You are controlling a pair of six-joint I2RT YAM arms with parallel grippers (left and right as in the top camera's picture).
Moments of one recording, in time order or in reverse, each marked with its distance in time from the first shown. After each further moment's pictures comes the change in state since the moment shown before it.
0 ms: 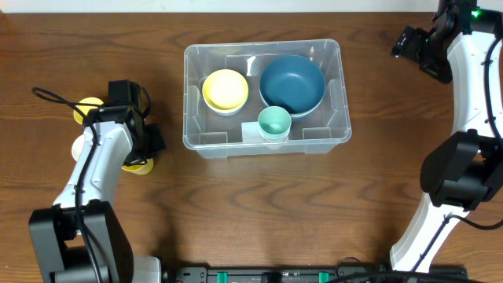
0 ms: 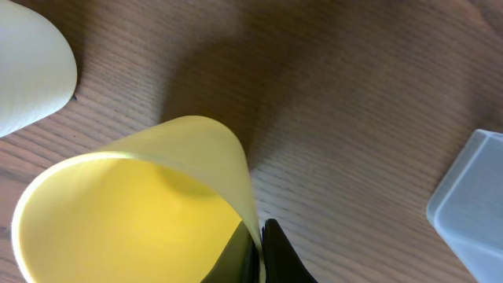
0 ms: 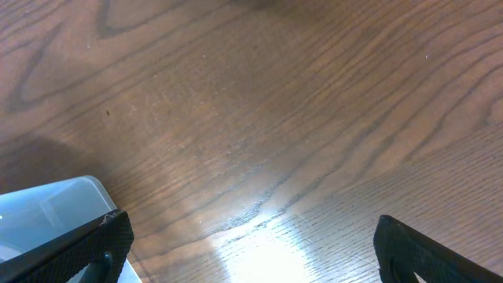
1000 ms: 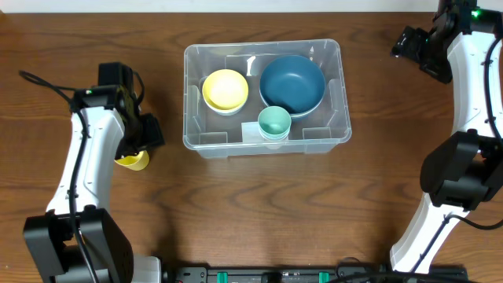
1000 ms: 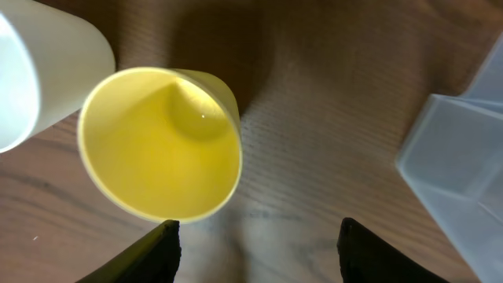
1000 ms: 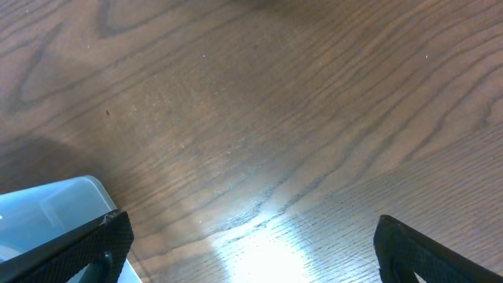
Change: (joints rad) left arm 0.000 0.010 0.190 -0.238 0.005 0.049; right arm 0.000 0.000 0.000 0.000 0.000 0.000
